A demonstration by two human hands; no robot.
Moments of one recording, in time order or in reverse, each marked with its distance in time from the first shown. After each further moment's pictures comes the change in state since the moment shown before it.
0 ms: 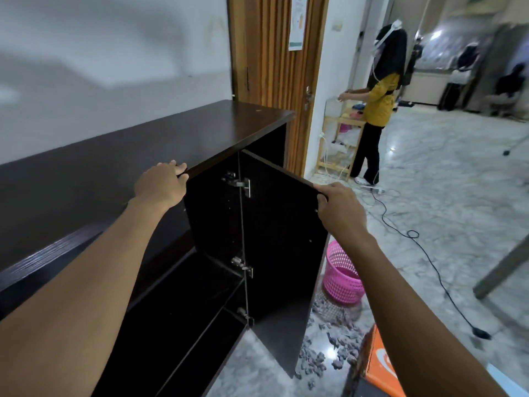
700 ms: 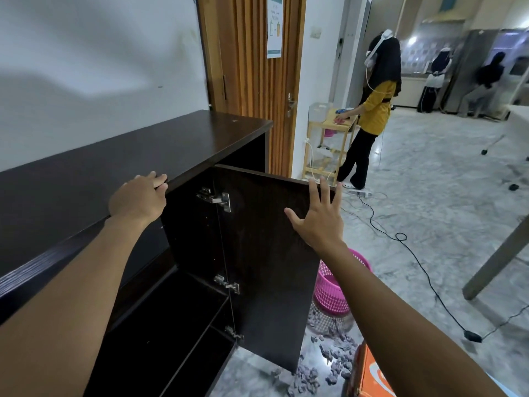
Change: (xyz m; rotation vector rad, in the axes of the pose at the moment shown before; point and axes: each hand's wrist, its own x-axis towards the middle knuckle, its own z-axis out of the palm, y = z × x) left_hand 0.042 0.021 0.024 -0.027 0.048 -0.033; right_hand 0.049 0.048 0.050 -0.121 0.062 0.058
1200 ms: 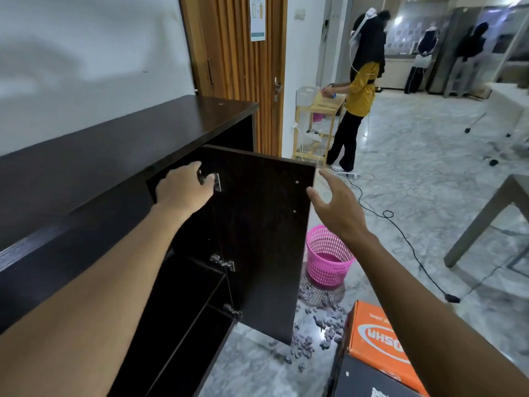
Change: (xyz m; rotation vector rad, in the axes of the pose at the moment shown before) left_hand -0.067 0.081 0.005 -0.130 -0.031 0.136; right_hand -0.067 0.036 -0.071 0.362 0.039 -0.018
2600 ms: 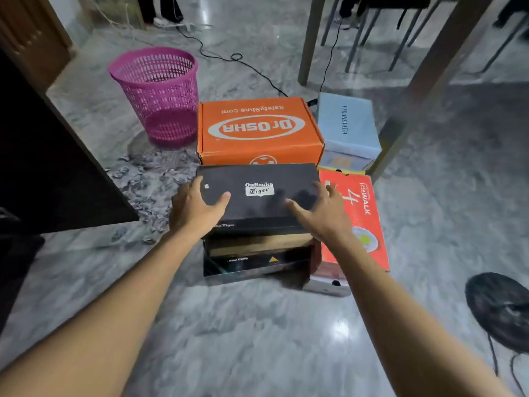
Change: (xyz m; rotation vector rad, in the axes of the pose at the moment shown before) left_hand -0.402 0.089 0.759 -0.328 -0.557 0.195; right_hand -0.569 0.559 0.166 -0.292 0.032 0.842
